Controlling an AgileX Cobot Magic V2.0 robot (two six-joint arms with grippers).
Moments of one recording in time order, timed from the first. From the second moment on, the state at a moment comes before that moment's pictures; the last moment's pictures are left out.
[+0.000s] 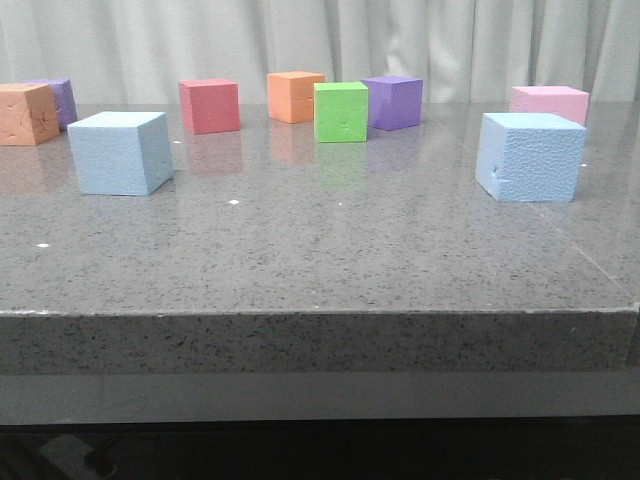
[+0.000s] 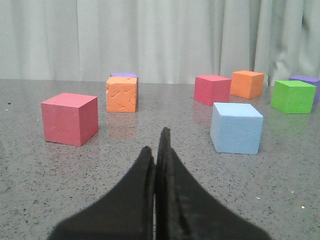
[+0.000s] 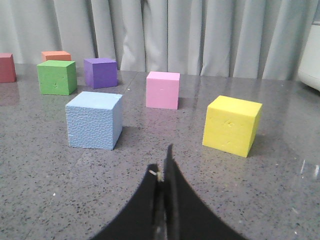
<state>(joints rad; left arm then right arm) -0.07 0.00 0.01 -0.01 0.03 -0.03 0.03 -0.01 0.03 0.09 0.02 -0.08</state>
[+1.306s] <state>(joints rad) -0.07 0.10 -0.46 -0.07 0.31 -0.04 0.03 0.11 -0.43 0.10 0.37 -0.08</state>
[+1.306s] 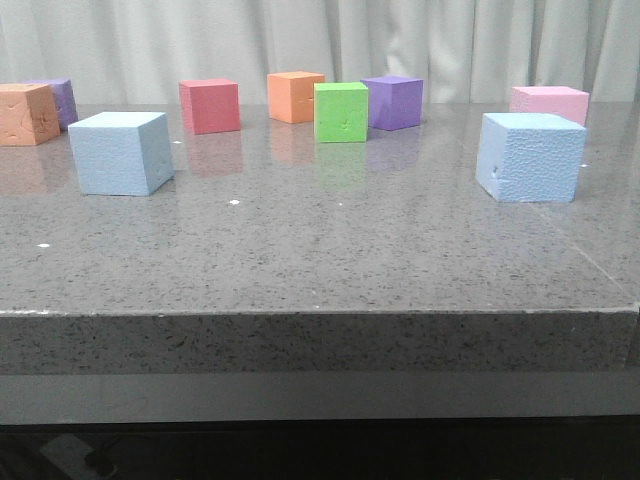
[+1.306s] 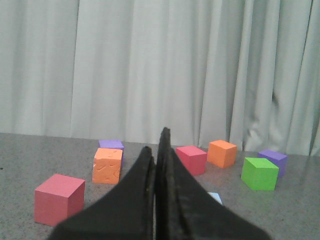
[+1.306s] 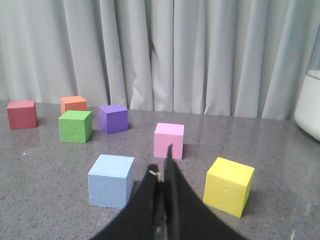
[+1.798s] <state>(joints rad) -0.07 0.35 -0.61 -0.07 0.45 -0.04 0.03 0.44 -0.58 0.10 0.55 -0.08</state>
